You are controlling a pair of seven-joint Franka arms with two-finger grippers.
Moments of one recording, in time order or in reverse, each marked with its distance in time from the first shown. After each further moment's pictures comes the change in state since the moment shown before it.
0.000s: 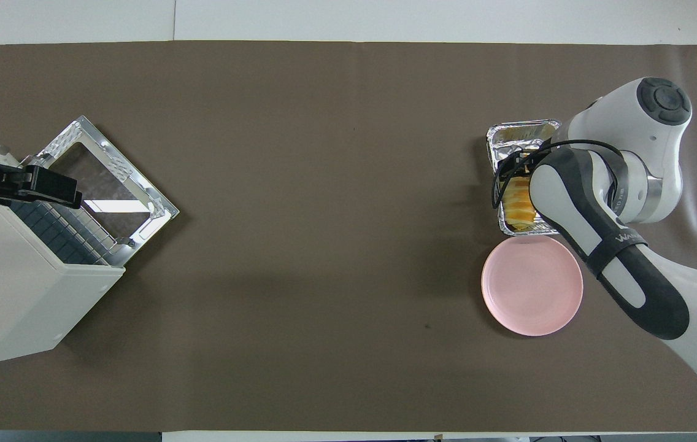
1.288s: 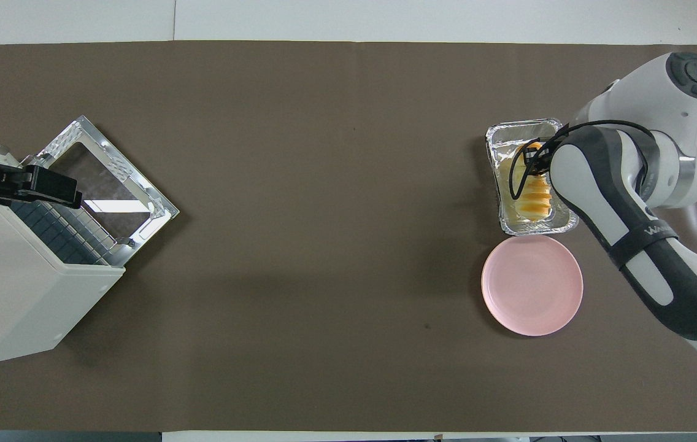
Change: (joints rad) left arm 0.000 0.000 0.000 0.000 0.000 0.000 0.000; right arm -0.019 -0.017 -0.001 0.145 -0.002 -0.197 -0.061
